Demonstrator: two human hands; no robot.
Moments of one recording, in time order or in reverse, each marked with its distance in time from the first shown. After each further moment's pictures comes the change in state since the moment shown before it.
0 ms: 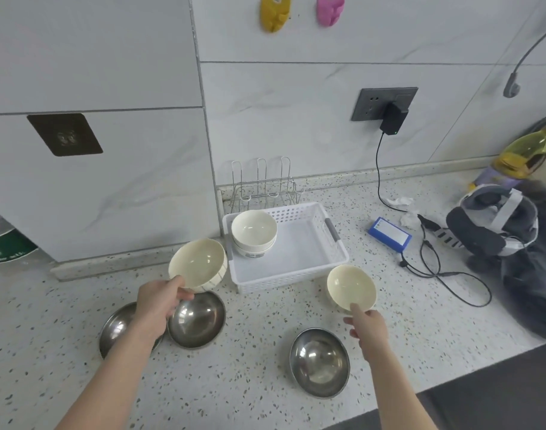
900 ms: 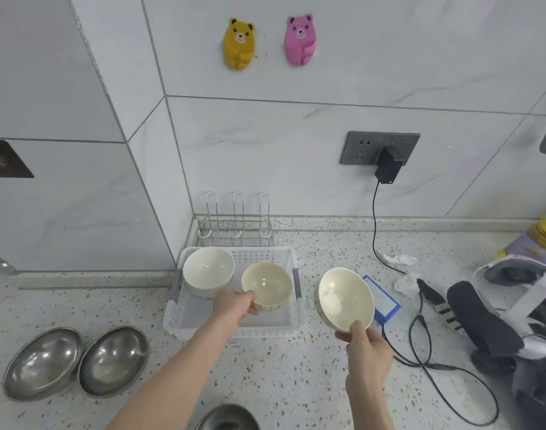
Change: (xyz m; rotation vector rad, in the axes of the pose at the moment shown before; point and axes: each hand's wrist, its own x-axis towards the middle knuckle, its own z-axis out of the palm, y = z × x) left_hand -0.027 0.056 0.263 0.137 -0.066 -0.076; right_hand 0.091 -0.088 -0.064 0.320 0.021 -0.228
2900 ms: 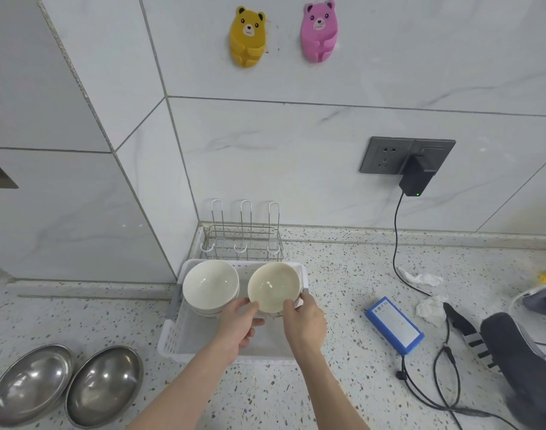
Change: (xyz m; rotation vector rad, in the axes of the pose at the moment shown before) left_hand 0.030 -0.007 0.009 -0.268 -0.032 -0.001; right_hand 0.023 -0.006 0.139 -0.663 -0.339 -0.359
